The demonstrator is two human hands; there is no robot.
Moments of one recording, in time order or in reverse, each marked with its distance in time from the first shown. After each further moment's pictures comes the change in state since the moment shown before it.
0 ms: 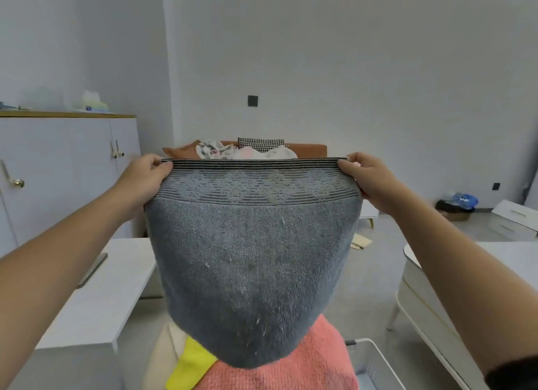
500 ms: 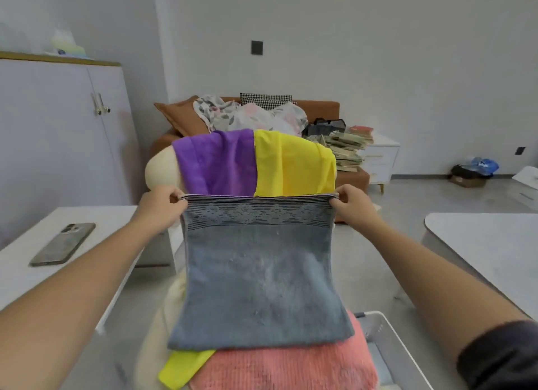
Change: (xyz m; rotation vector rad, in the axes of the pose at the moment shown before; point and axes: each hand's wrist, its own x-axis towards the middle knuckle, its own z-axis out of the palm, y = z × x) left_hand 0.030 -0.136 0.091 0.432 -0.109 -0.100; right_hand 0.056 0.181 0.061 -0.562 0.014 0.109
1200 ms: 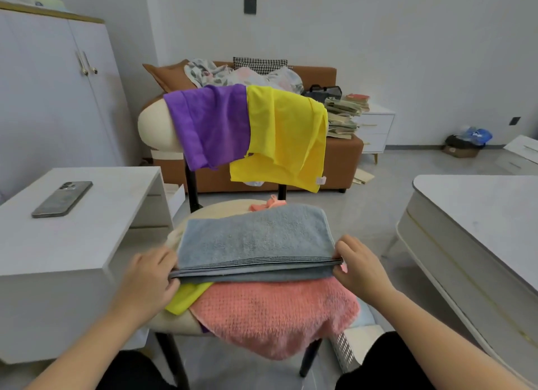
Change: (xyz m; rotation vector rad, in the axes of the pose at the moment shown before) left_hand -0.181 -0.119 0.069 0.422 0.031 0.567; right_hand -0.183 0.112 0.046 -0.399 -0.028 -0.484
